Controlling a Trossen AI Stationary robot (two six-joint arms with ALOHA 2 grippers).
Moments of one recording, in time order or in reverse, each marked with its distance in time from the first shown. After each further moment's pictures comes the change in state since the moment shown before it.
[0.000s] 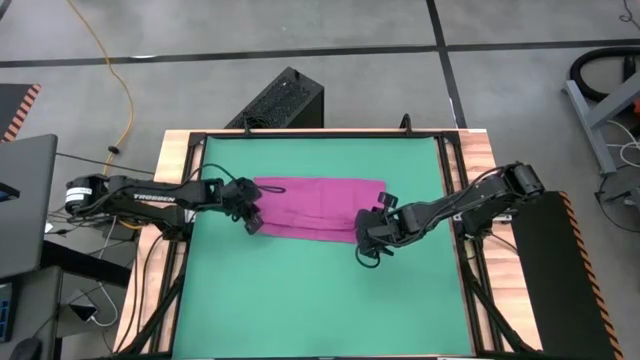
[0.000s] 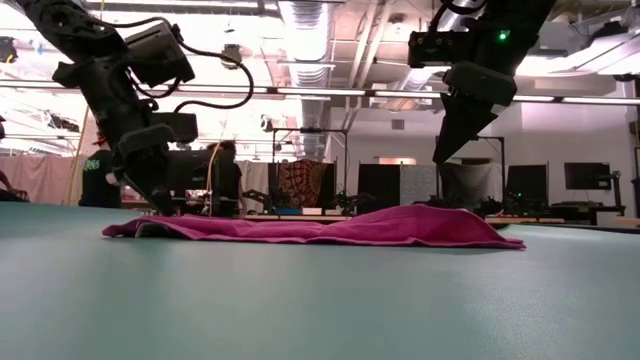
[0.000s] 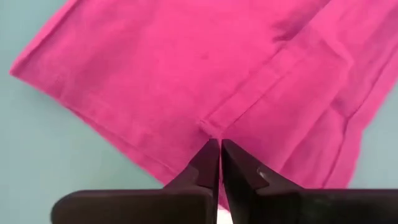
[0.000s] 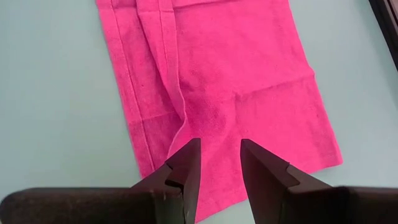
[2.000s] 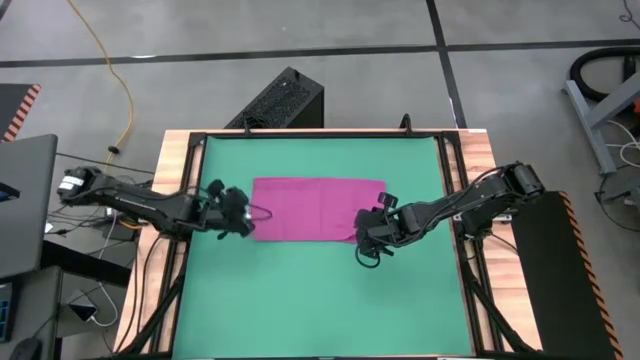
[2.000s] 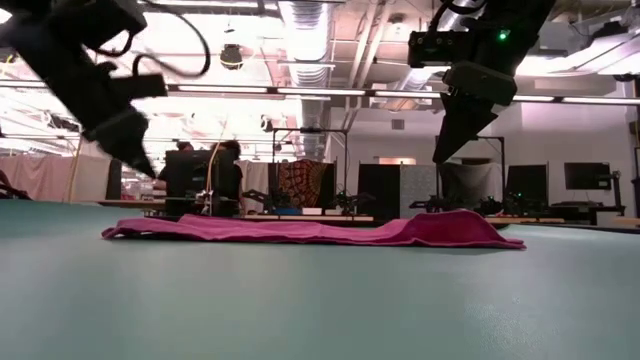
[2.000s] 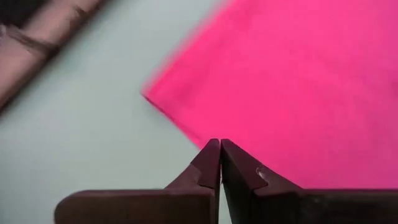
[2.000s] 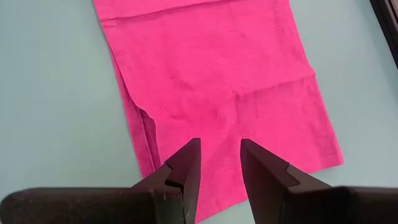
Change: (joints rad) left arm -0.363 -0.185 0.012 -0.223 -0.613 -0.169; right arm 0.000 0.000 0.000 0.002 -0.002 0.000
